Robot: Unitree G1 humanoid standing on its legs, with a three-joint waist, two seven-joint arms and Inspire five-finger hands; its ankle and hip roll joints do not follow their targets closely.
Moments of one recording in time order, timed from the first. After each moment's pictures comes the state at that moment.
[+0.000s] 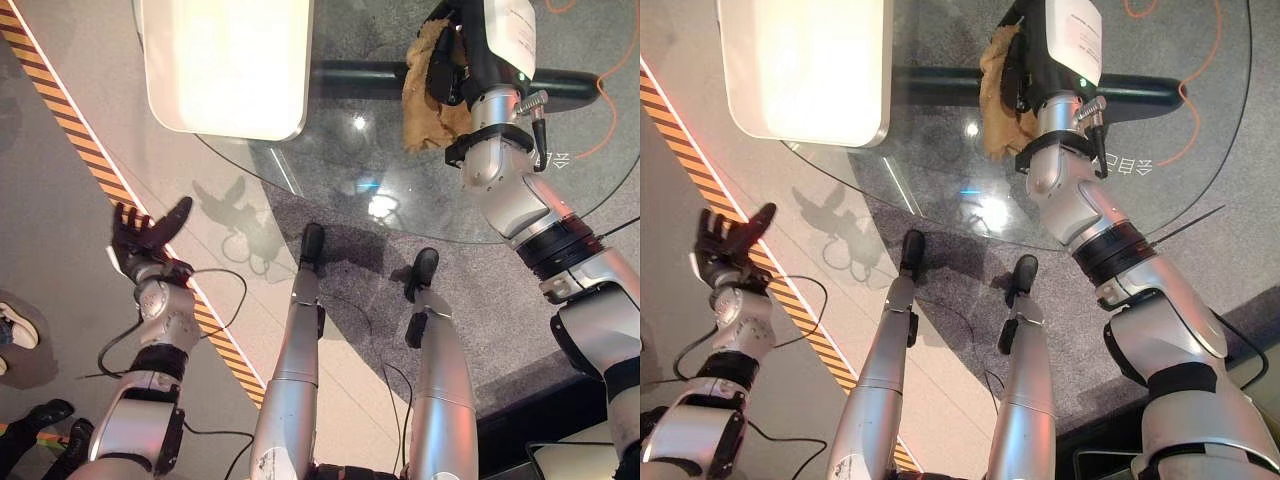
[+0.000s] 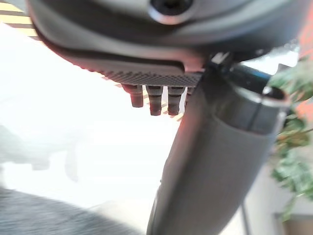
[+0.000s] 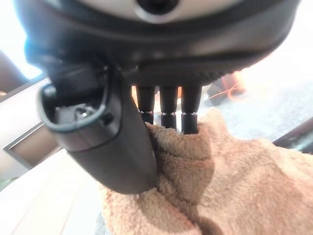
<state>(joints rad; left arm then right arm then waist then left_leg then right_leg) -0.64 0.51 -0.02 0.76 -1.02 -0.47 0.54 -1.19 -0.65 0.64 0.48 -0.09 0.25 -0.57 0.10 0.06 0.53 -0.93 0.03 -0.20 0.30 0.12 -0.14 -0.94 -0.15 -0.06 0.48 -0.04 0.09</state>
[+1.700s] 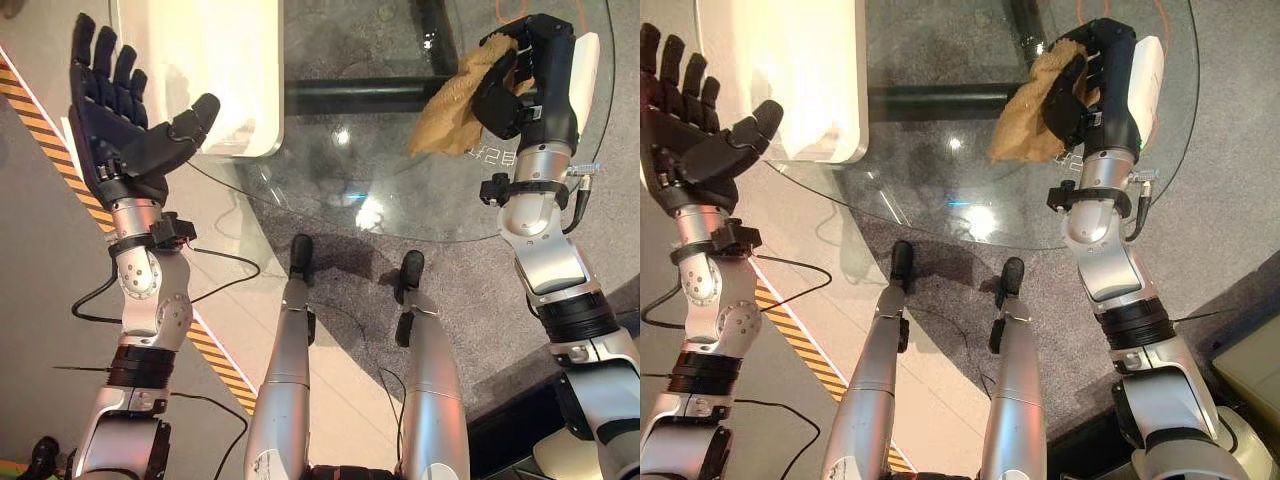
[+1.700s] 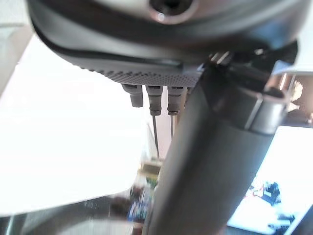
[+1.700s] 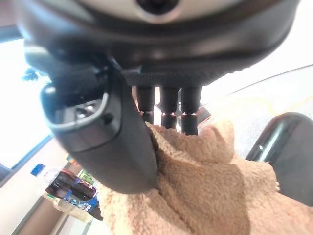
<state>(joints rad) -0.50 0.52 -0.03 0.14 -0.72 -0.46 0.23 -0.78 -0.63 0.21 0.17 -0.06 0.08 -0.56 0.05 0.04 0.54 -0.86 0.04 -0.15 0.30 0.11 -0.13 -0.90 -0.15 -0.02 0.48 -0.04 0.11</state>
